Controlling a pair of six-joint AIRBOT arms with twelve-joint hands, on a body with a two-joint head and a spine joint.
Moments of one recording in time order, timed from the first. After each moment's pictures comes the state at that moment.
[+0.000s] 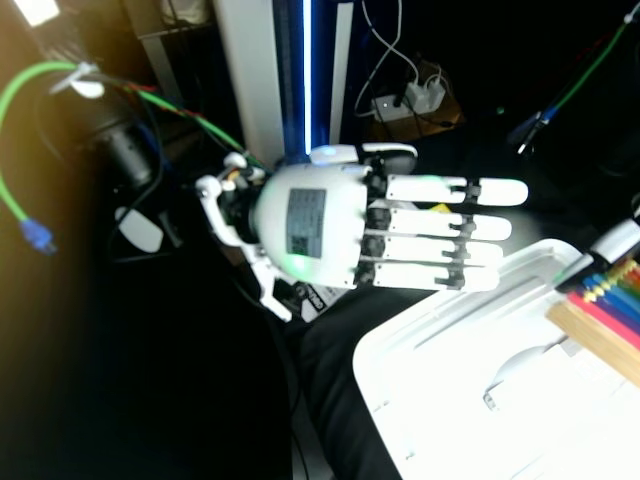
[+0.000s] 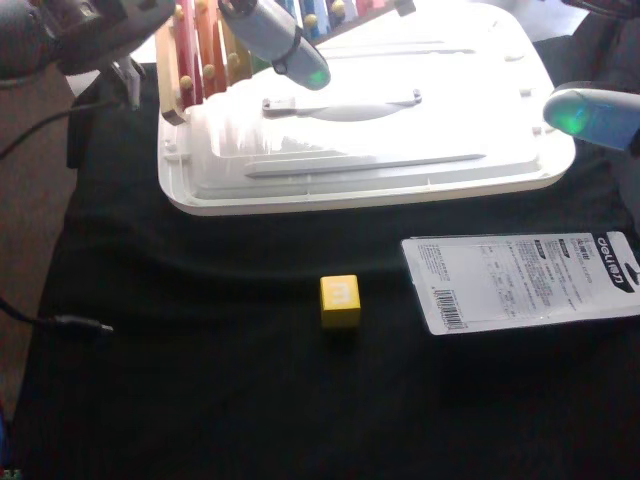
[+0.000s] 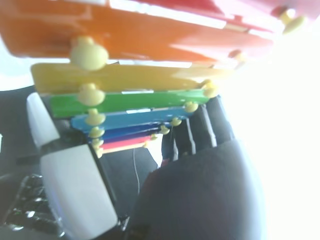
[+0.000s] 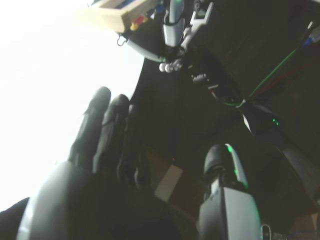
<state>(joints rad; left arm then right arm) 0.33 -1.55 1.96 0.73 -0.34 0.25 -0.90 -1.10 1.44 -0.10 1.35 -0.04</state>
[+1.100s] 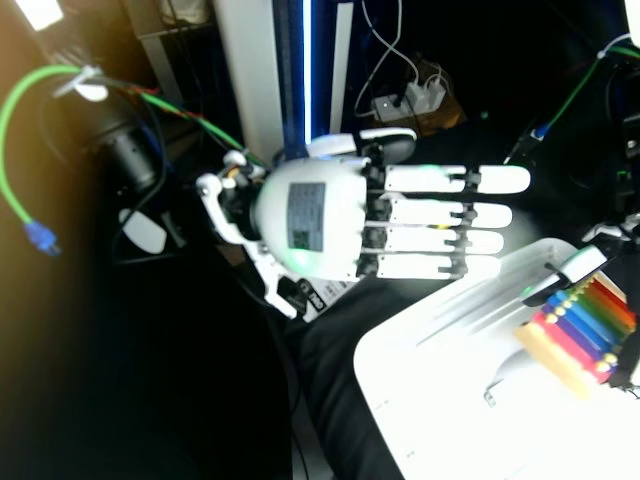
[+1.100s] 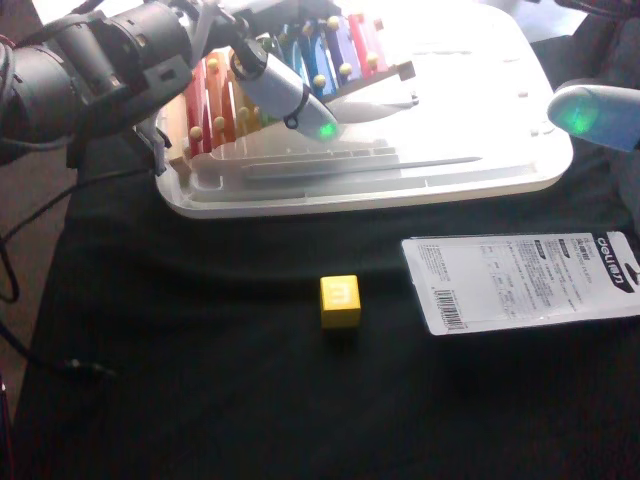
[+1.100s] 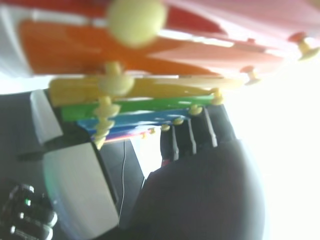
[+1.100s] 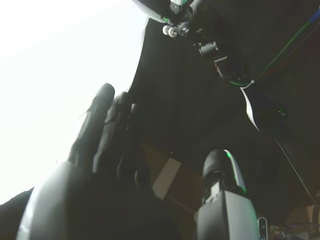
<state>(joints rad) 0.46 -1.64 2.08 0.66 -0.38 0.12 -0.90 -1.10 1.43 -0.10 1.38 -0.04</state>
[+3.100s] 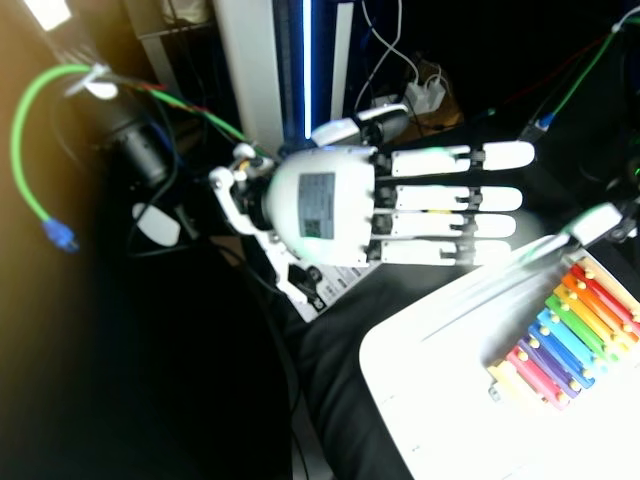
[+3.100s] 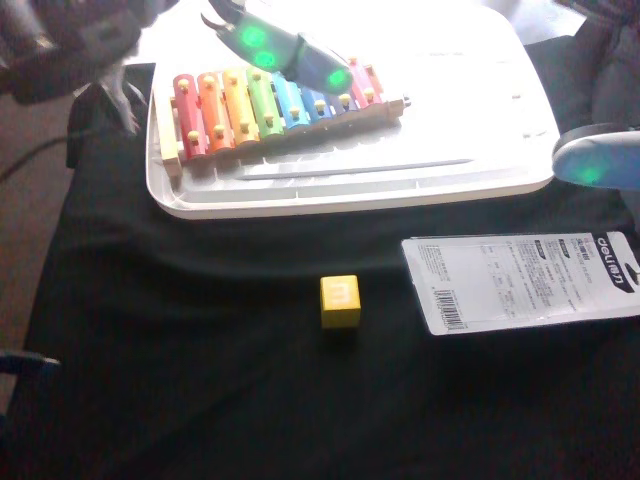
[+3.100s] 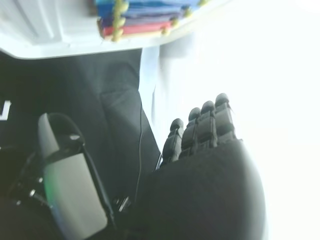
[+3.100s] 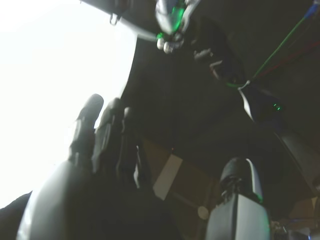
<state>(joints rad) 0.36 -1.40 1.77 0.70 -0.46 0.18 -0.90 -1.07 1.37 -0.11 1.36 -0.03</state>
